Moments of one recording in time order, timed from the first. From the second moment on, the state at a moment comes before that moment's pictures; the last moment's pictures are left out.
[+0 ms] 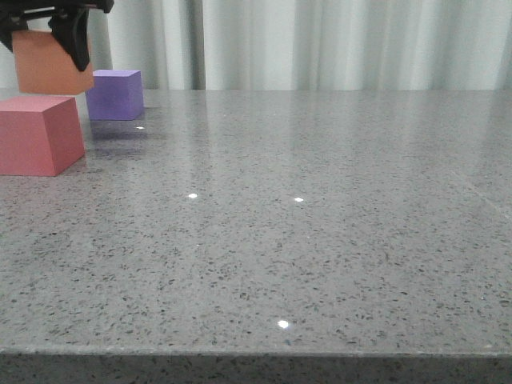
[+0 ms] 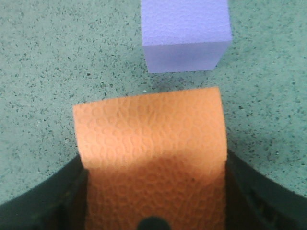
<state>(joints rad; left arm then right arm) -0.29 1.82 -1.66 0.20 0.92 -0.30 0.12 0.61 -0.54 -0.13 0.31 0.18</state>
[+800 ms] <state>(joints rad) -0.28 1.91 -1.60 0.13 0.79 -0.28 0.12 0.61 -0.54 -0.13 0.31 0.18</state>
